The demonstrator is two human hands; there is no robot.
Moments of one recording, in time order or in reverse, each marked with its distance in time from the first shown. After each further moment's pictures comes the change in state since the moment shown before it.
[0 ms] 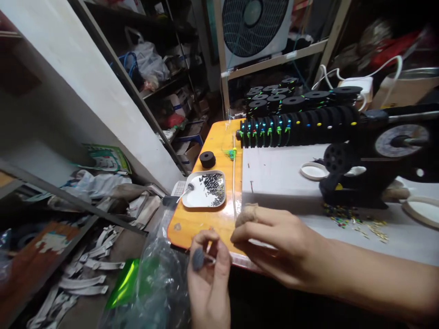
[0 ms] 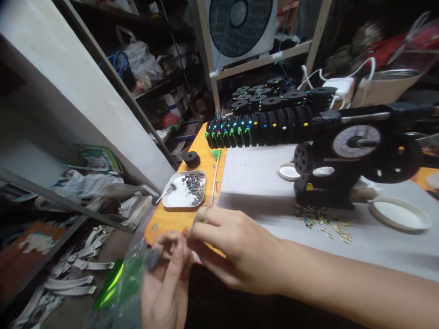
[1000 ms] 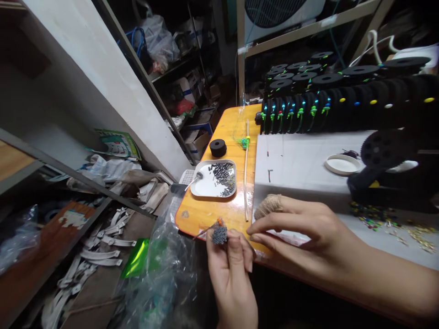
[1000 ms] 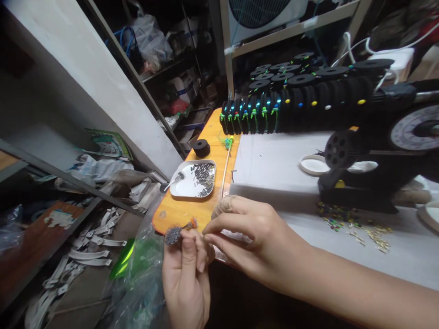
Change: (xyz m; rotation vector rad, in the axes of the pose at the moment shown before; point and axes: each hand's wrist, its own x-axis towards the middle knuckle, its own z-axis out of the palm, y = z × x) left_hand -0.014 -0.015 0.025 -0.306 0.084 -0.188; right_hand -0.009 0.011 0.003 0.117 0.085 0.160
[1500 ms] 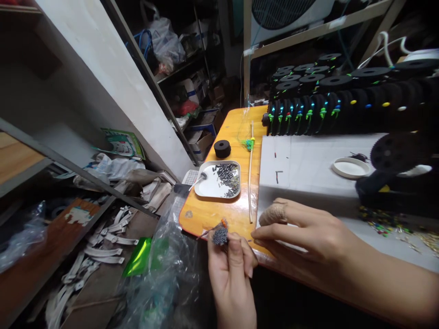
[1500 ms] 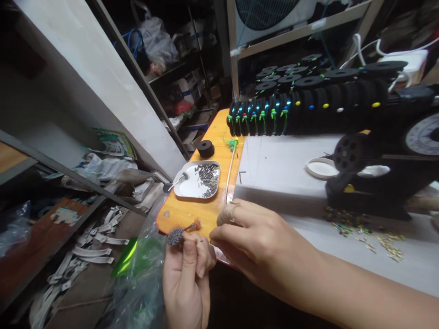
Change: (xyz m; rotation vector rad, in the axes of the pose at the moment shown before) left_hand 0.002 0.006 -0.003 -0.035 -0.053 -0.004; right_hand -0.004 0.002 0.004 -0.185 -0.057 -0.115
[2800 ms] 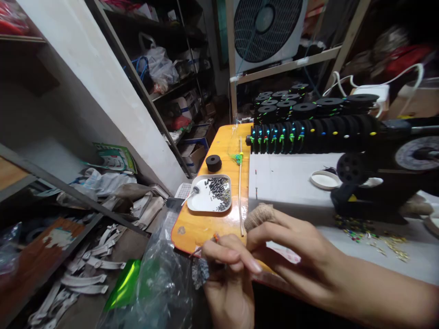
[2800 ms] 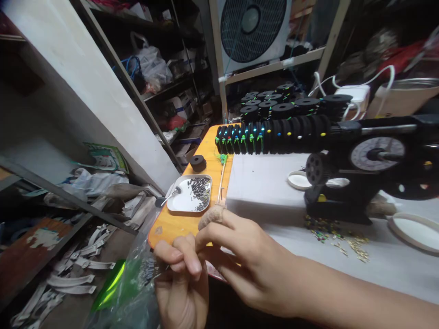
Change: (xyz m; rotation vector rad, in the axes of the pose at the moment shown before) left_hand 0.015 0.005 0.019 -0.221 -0.183 0.244; right_hand 0.012 -0.009 -0.016 0.098 0.005 0.004
